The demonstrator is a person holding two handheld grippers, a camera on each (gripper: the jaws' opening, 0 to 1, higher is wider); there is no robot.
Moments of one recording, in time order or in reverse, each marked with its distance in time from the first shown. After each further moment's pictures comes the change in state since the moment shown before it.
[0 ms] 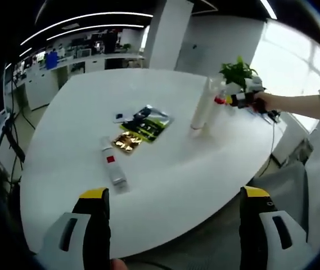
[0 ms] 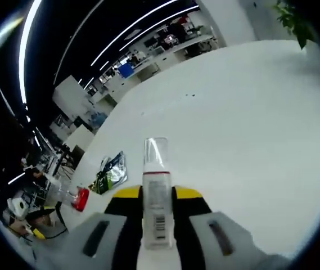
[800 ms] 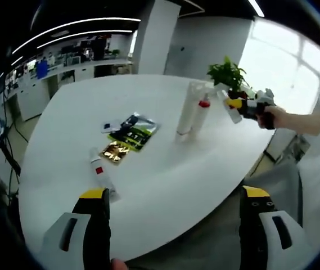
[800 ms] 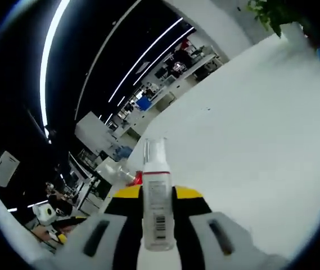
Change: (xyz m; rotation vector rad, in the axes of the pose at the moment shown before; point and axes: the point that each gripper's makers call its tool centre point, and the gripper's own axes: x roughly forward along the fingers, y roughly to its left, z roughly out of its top) left arm 0.000 -0.024 0.012 0.062 -0.029 -0.061; right arm -0.060 0.068 -0.030 0.113 -0.260 0.207
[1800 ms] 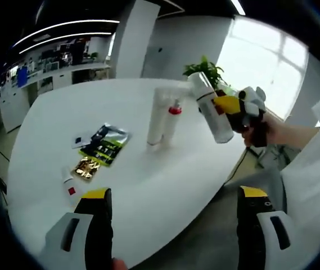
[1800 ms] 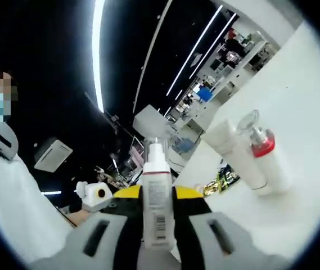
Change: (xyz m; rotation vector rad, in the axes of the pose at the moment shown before) left arm 0.020 -0.049 0.023 0.051 -0.007 -0.175; right arm 0.026 0.160 -0.059 -0.011 0.046 0.477
